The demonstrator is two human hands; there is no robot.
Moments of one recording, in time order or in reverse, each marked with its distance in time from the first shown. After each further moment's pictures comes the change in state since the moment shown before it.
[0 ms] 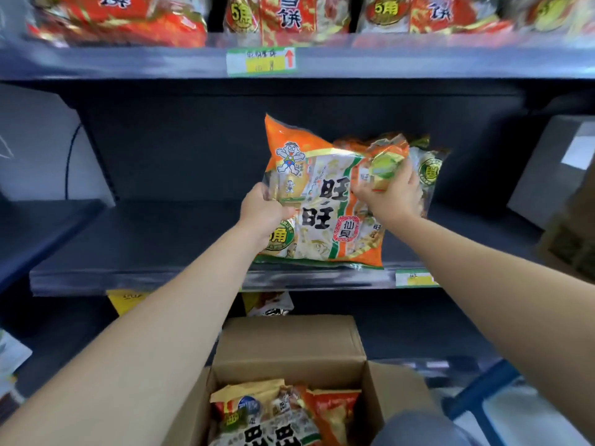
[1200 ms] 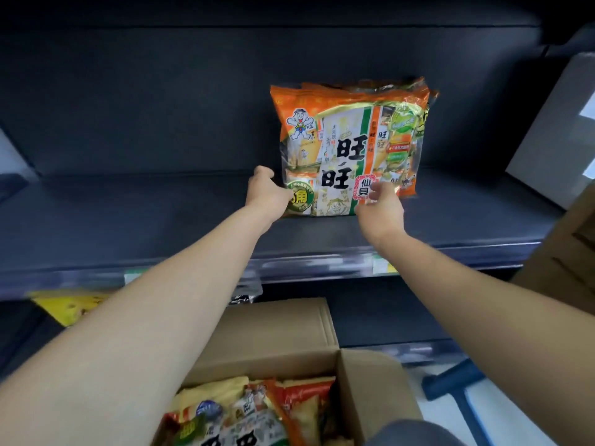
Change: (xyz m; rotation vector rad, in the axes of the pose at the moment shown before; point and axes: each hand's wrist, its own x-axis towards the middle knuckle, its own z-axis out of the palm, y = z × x) left_hand 0.079 -0.058 0.106 0.358 0.044 -0.060; right_hand 0.040 0.103 0.047 0.270 -0.129 0.135
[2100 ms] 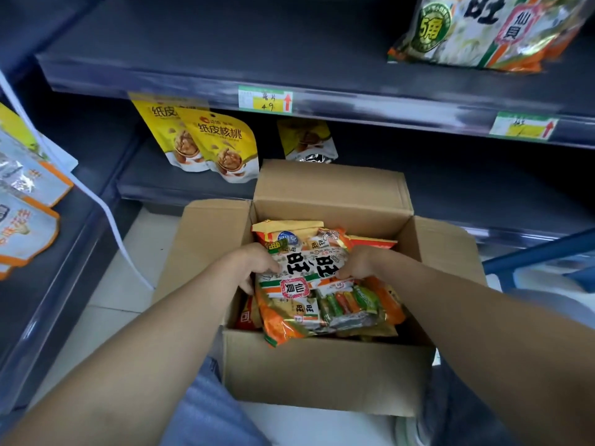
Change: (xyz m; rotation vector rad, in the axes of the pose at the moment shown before) left_hand -0.222 -0.280 -0.106 0.243 -0.584 -0.947; right_hand -0.251 0.092 0.122 -1.073 -1.175 0.304
